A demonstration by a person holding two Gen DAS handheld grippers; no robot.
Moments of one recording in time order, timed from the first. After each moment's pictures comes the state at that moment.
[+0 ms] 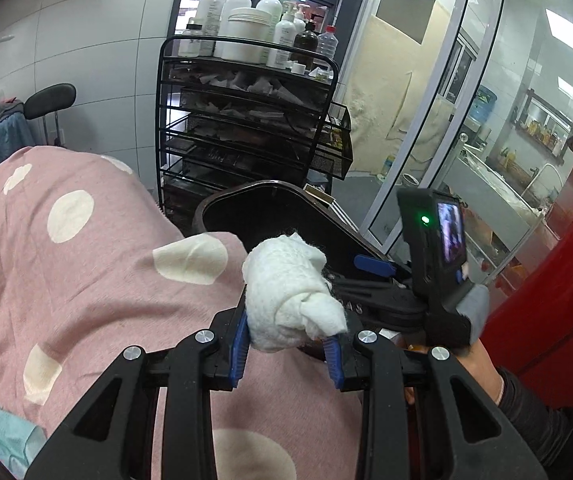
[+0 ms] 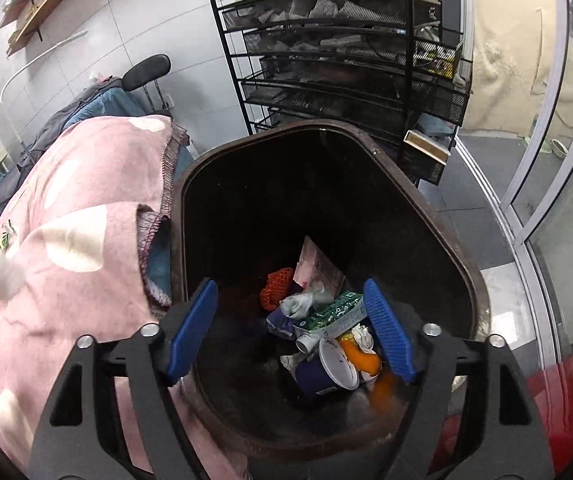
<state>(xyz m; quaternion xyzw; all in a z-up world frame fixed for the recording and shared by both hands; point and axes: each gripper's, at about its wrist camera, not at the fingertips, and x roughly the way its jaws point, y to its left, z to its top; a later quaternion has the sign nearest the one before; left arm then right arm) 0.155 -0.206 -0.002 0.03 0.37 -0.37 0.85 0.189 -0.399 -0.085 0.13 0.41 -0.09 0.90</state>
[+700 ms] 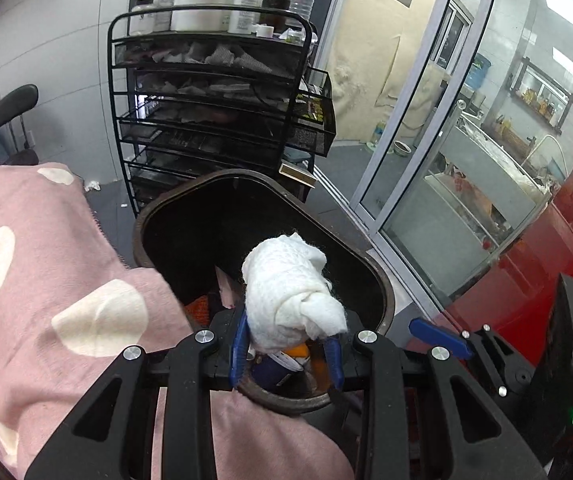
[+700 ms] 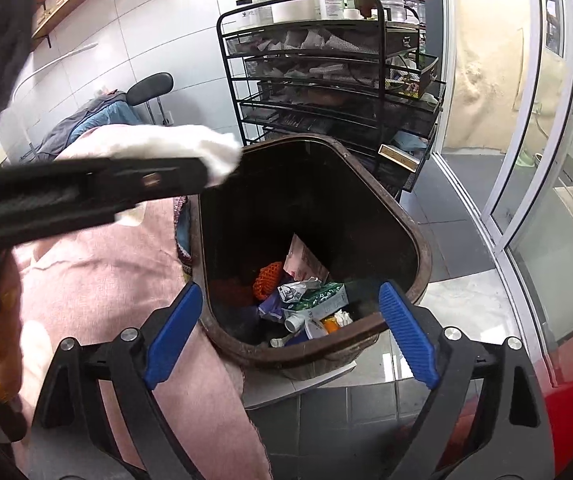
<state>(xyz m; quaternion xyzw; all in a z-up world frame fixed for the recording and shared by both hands) 0.189 -0.289 -0.019 0.07 0.41 -0.40 0.82 0.118 -0.382 -0.062 0.12 0.37 -0.11 0.91</state>
